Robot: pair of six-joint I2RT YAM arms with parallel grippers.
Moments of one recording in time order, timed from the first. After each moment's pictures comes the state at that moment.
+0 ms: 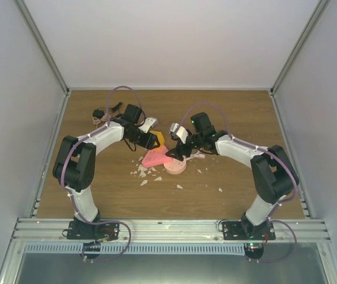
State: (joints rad) left arm -0.36 1.82 1.24 -0.54 0.46 0.07; right arm 0.53 1.70 1.05 -0.16 -0.61 -0.45
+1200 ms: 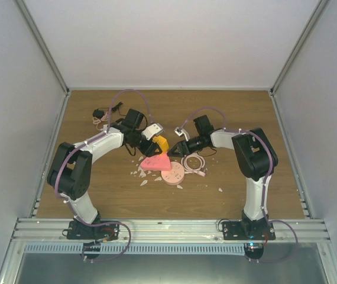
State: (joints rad) left arm -0.41 1.73 1.15 -0.51 0.49 0.35; right arm 0.41 2.01 1.15 -0.21 -1.03 -0.02
